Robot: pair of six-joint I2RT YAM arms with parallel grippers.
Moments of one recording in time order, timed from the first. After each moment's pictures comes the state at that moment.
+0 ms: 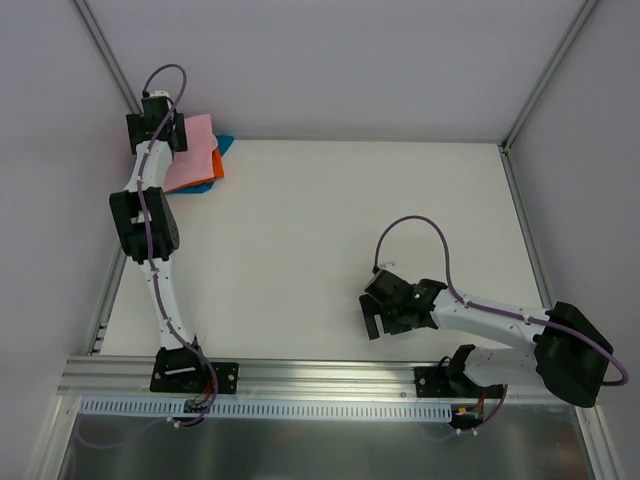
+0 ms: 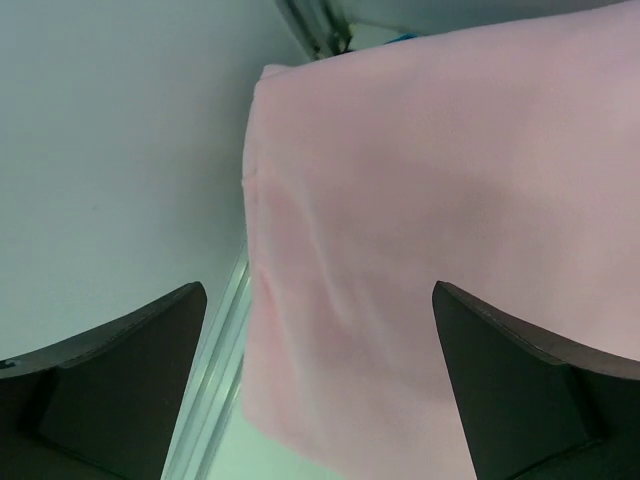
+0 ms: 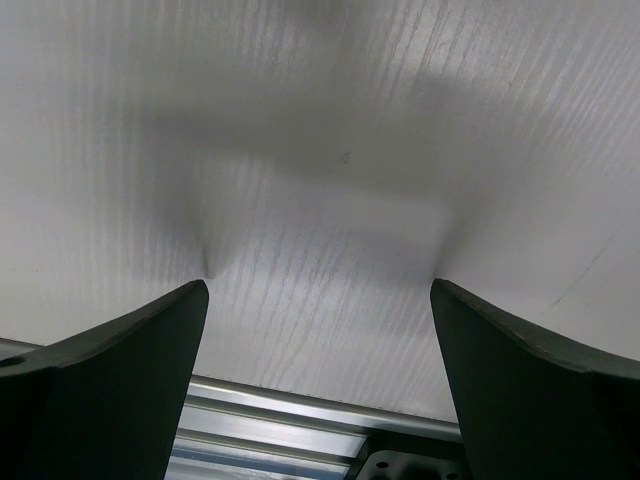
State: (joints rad) left arm 0.19 2.35 2.11 -0.35 -0.34 0.13; right arm 0.97 1.21 0.59 -0.68 0.21 0.65
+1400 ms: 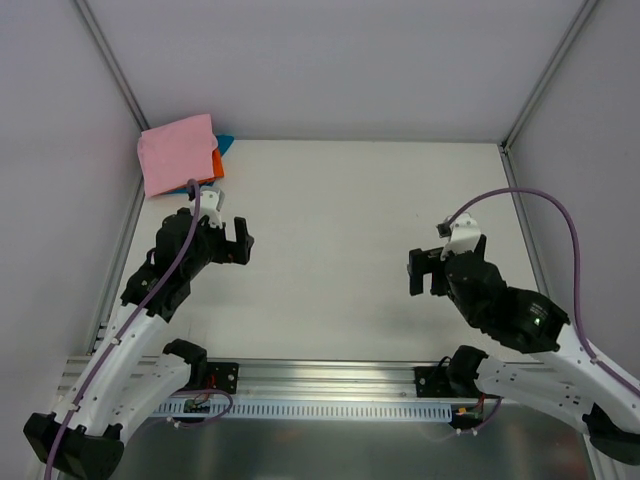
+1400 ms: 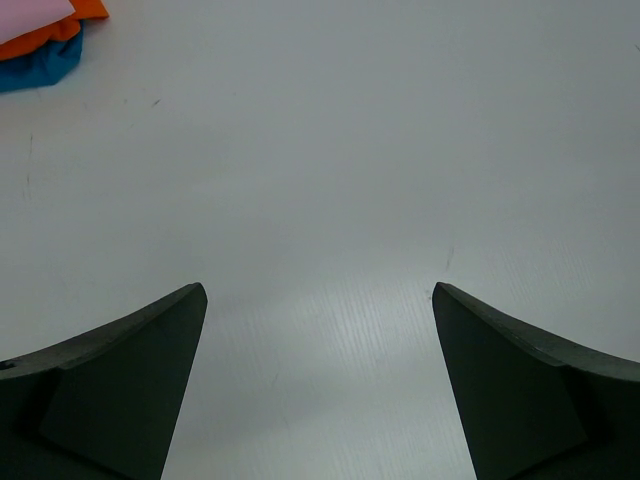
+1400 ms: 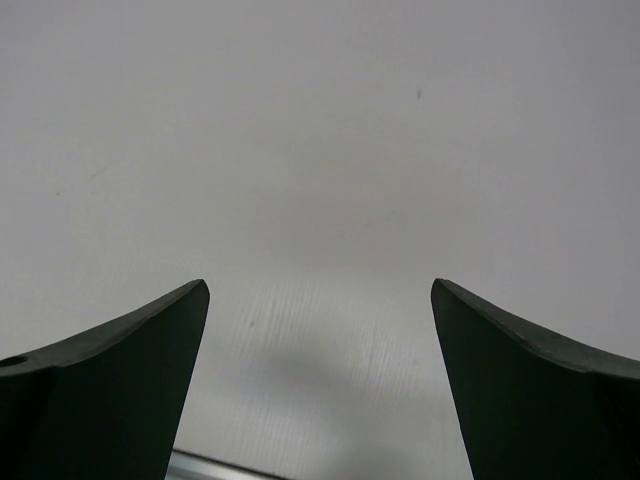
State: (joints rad) left arm -0.34 0.74 0.77 -0.46 -0.02 -0.14; right arm 0.98 0.62 0.91 -0.89 0.62 0.37
